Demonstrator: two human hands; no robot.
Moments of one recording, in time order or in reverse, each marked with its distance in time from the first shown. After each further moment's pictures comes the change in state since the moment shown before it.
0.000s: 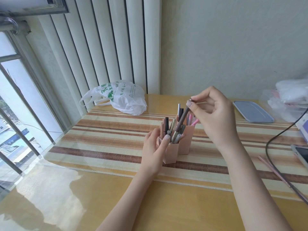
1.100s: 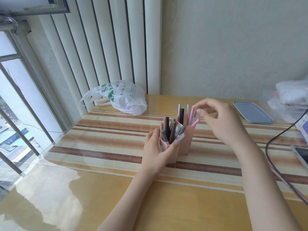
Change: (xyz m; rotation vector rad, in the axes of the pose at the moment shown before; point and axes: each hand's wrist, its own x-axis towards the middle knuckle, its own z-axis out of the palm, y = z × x) left_hand -0.001 0.006 0.001 0.088 -0.031 0.007; right_hand 0.007 0.014 -0.025 -0.359 -0.267 0.092
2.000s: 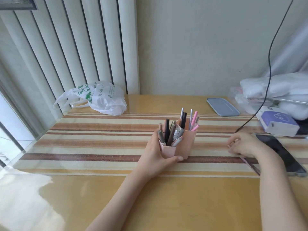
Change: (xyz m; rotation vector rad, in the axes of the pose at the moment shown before) left_hand -0.015 0.008 0.027 0.037 -0.366 -0.012; right_hand -0.068 0.111 -0.084 -0.337 -0.214 0.898
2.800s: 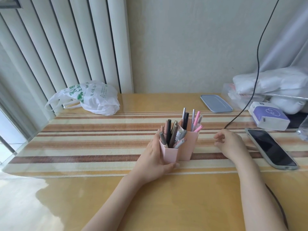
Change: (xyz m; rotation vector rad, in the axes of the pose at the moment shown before) left_hand -0.004 -0.001 0.012 0.175 -0.154 0.083; right_hand 0.006 0.012 0.042 -0.002 0.334 -0.226
